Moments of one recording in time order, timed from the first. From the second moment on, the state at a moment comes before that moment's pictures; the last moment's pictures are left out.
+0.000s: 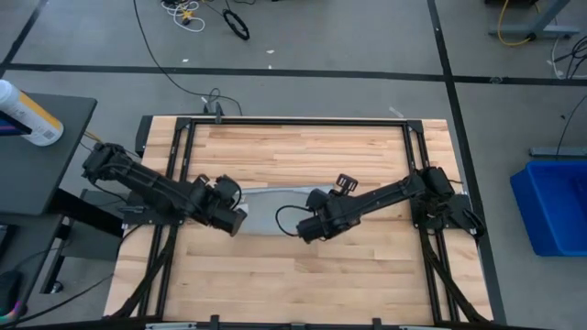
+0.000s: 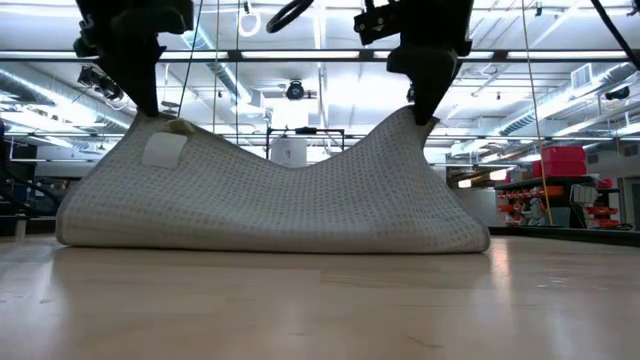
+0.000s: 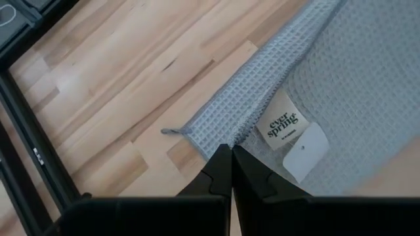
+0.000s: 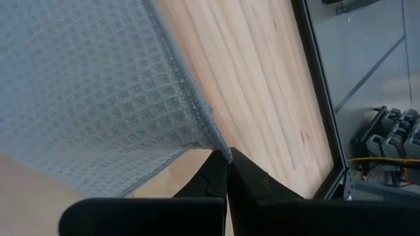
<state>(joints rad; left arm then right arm) -0.38 1.38 1.11 -1.26 -0.57 -1.19 0.29 2.00 1.75 -1.54 0.64 0.79</state>
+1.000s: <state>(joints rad) -0.22 1.18 0.90 -1.15 -0.54 -1.14 0.21 2.00 1.68 -1.50 0.62 0.75</state>
